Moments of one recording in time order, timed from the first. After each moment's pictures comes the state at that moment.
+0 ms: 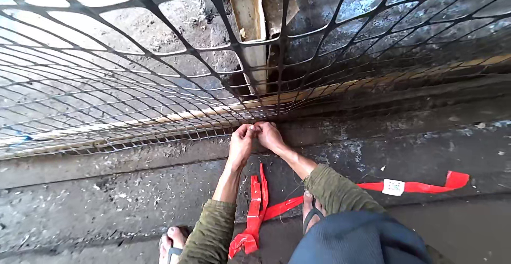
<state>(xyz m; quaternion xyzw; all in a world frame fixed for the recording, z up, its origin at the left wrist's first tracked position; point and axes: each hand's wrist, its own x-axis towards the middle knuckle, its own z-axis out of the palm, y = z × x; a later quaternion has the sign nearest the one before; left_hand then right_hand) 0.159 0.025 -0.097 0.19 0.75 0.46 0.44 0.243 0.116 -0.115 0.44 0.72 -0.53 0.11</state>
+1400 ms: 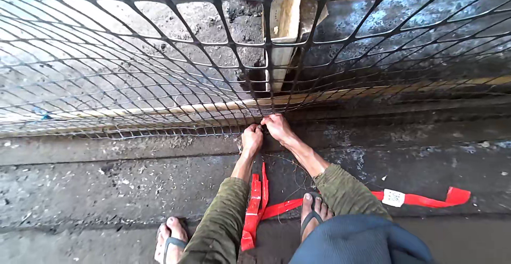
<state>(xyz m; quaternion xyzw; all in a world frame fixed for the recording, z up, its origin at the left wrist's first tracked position) 0.163 0.043 -0.126 0.15 0.87 0.23 0.42 0.242 0.130 -0.093 0.47 0.64 -0.61 0.03</state>
